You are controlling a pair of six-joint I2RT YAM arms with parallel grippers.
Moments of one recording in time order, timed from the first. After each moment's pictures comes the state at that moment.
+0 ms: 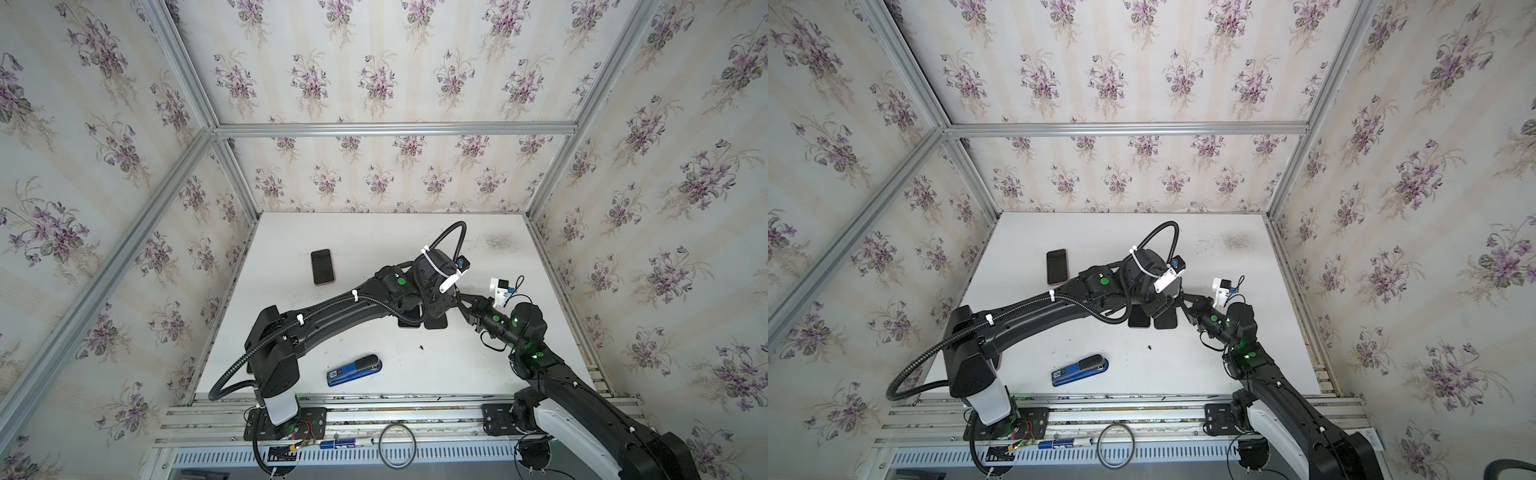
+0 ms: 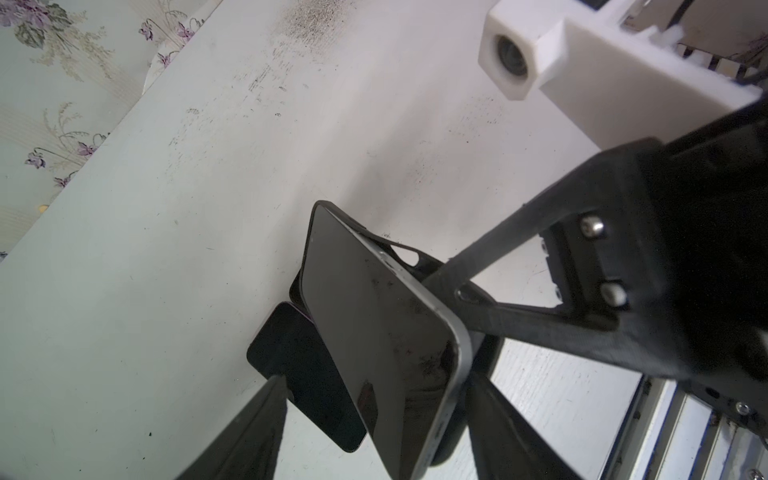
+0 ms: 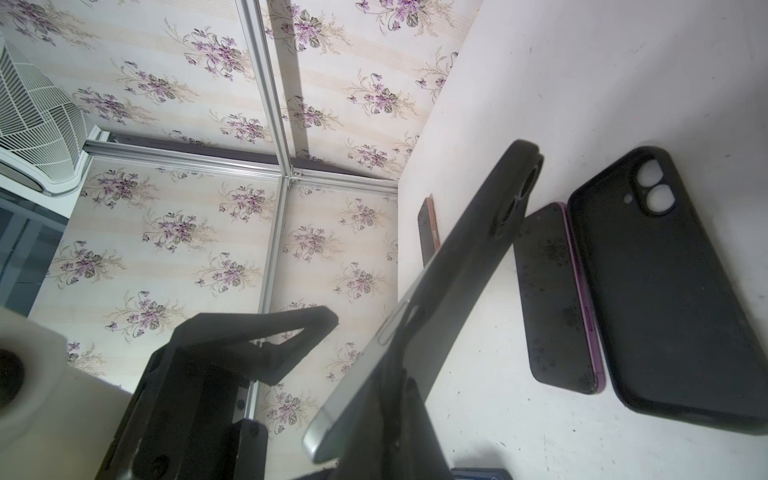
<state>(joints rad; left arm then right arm) -1.01 1.77 1.61 -0.68 -0.12 0.08 0.29 0.80 0.22 0.43 -0.47 1.33</state>
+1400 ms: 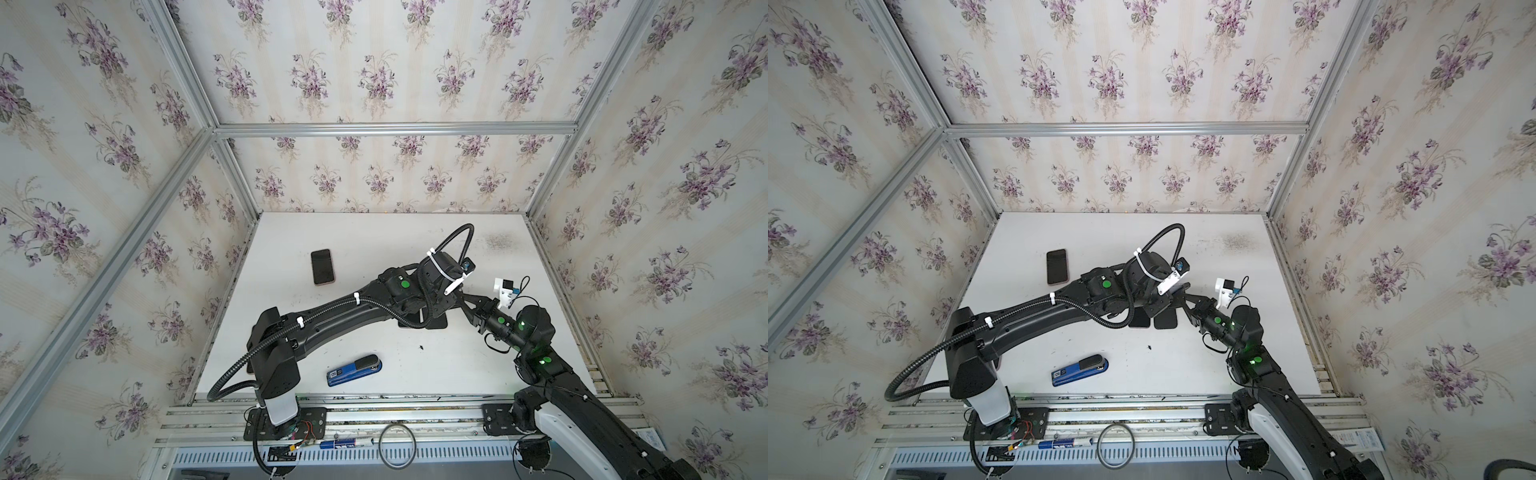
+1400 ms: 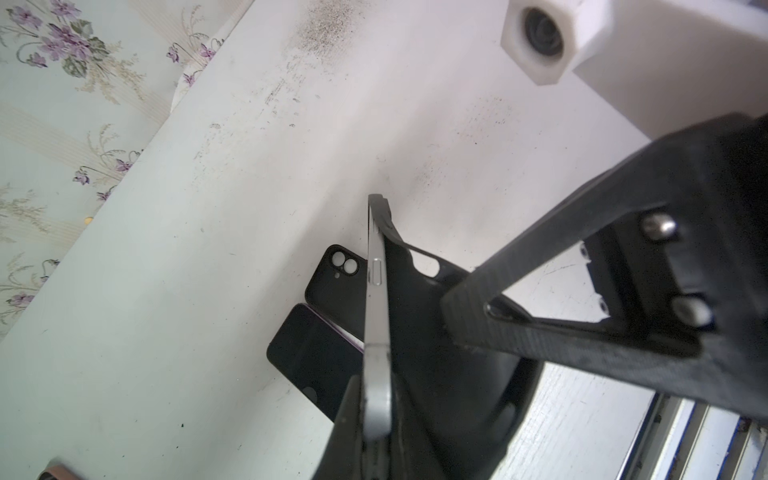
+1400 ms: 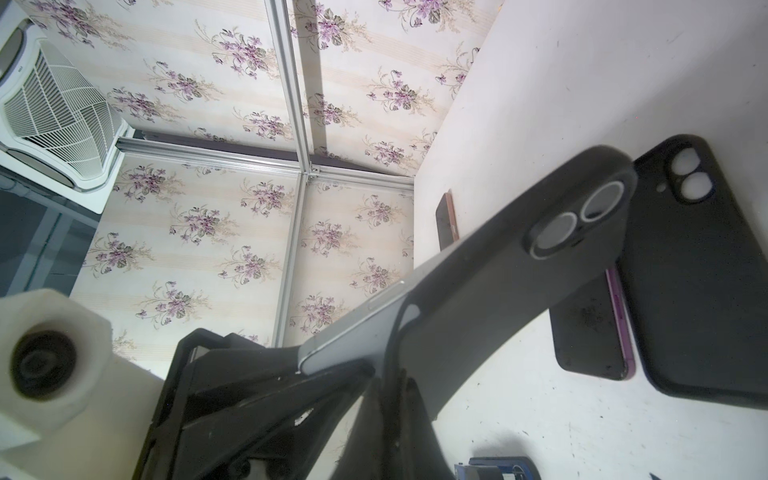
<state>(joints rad) -1.04 1.76 1.65 -0.70 -0.21 0.09 0.29 0.66 0.25 0.30 -0.48 1.35</state>
